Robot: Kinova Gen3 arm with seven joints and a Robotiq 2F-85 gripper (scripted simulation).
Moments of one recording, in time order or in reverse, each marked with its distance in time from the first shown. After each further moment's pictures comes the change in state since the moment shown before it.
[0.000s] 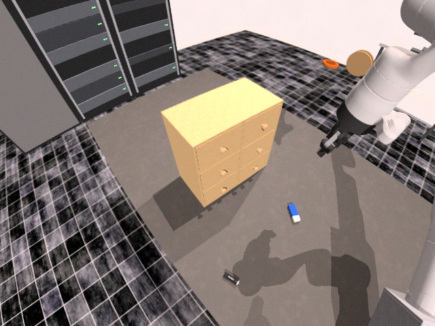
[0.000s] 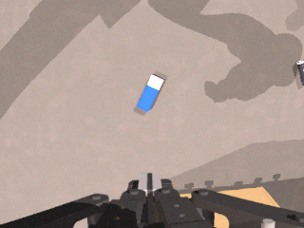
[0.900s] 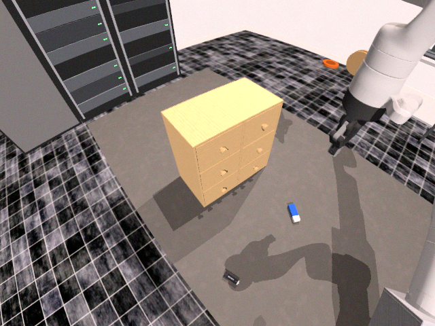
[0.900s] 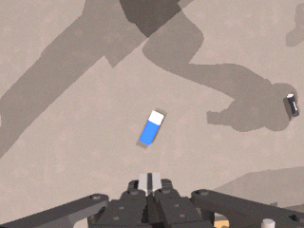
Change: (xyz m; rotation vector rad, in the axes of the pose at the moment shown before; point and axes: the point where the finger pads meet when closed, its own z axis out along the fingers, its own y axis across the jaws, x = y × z) arm 0.014 0.000 -0.030 -0.001 0.160 0.005
